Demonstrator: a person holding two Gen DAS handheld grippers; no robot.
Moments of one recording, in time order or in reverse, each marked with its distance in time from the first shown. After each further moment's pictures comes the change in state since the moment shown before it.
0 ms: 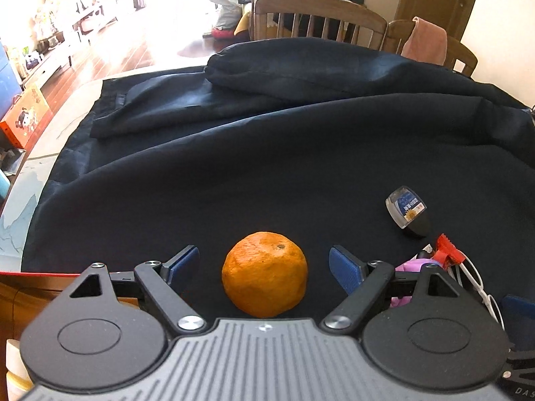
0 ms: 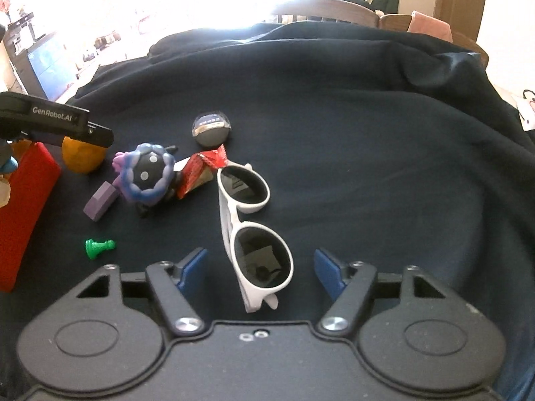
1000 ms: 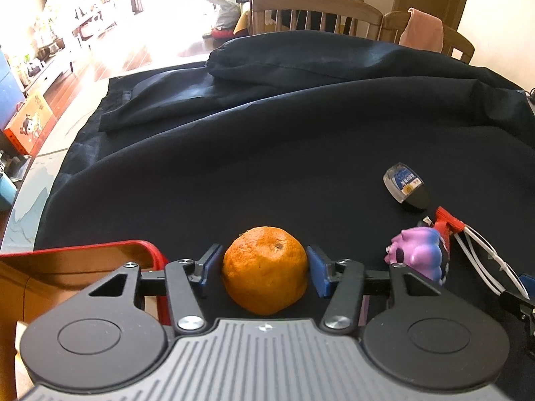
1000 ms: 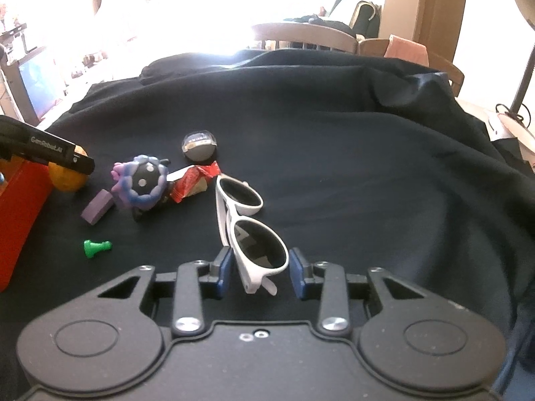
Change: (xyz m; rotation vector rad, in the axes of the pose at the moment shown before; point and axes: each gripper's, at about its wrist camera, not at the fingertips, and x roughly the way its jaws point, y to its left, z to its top) left arm -0.015 -0.003 -0.017 0.031 0.007 0.022; right arm -0.031 0.004 -0.017 -0.004 -0.097 -0.074
